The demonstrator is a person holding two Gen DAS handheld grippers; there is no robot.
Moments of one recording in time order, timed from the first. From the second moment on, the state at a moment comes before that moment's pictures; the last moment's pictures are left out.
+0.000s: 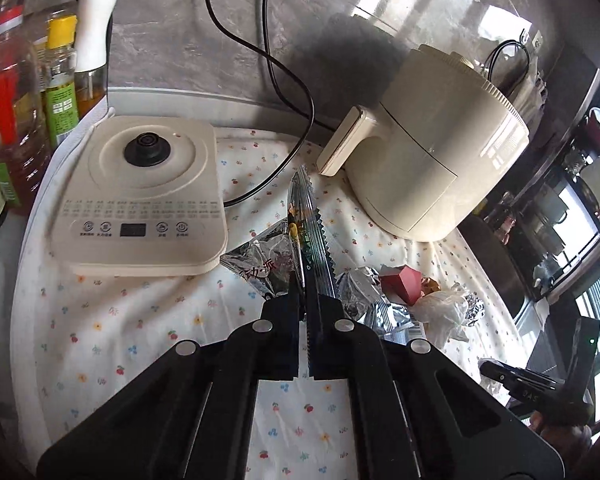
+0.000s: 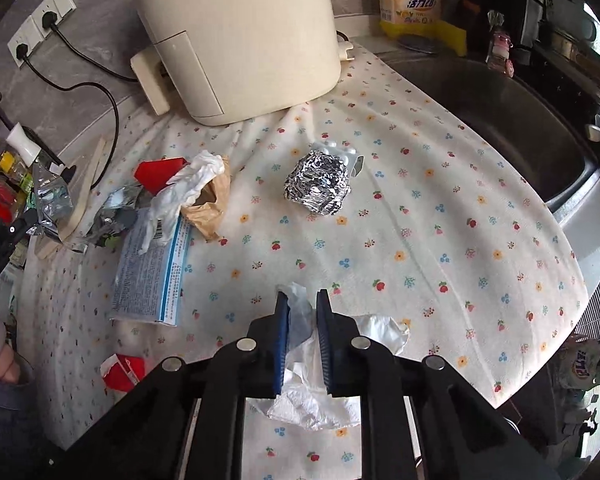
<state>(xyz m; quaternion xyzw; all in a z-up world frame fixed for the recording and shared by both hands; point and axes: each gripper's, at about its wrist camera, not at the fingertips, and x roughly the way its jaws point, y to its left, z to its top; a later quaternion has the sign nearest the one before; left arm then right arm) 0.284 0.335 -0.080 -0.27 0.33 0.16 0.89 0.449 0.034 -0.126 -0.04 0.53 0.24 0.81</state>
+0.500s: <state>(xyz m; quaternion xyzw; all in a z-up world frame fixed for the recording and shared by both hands) 0.187 0.250 -0.043 -0.26 0.30 0.22 0.89 0.403 0.018 -0.085 -0.08 0.46 0.35 0.81</state>
